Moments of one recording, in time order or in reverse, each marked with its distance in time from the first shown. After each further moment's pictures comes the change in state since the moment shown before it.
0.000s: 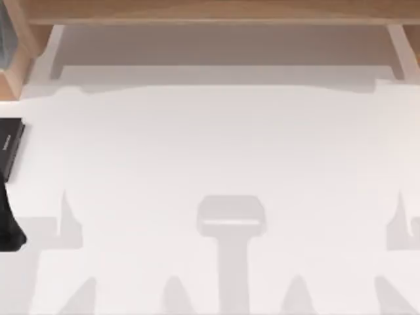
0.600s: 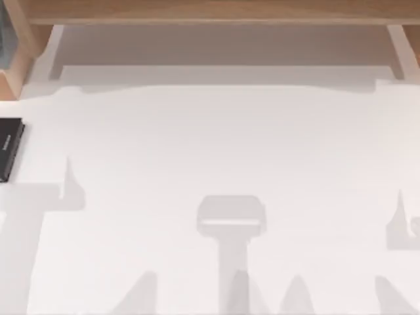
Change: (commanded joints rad) left arm 0.076 0.375 0.293 0.127 0.086 0.000; right arm 0.000 0.000 0.000 0.000 0.000 0.000
